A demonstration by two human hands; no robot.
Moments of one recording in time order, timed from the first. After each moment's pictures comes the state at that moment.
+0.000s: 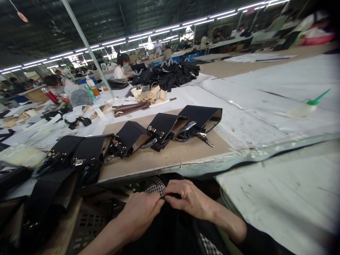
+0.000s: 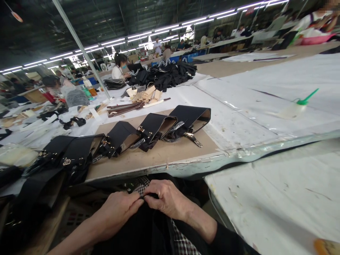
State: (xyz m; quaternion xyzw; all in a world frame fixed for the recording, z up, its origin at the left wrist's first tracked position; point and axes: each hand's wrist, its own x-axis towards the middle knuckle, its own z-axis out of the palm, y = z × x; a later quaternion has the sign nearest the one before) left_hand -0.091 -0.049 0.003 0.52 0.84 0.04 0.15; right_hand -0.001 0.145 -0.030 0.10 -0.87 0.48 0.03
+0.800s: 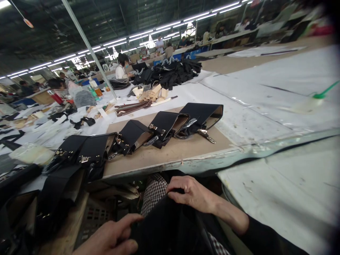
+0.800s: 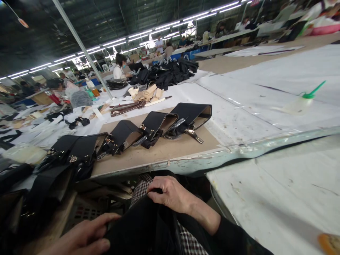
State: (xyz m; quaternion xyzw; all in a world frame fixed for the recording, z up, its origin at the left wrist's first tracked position) left_hand -0.073 -0.146 0.046 0.32 0.83 0.19 0.41; right_hand 0.008 0.152 -0.037 0.08 -0.85 0.52 0.02
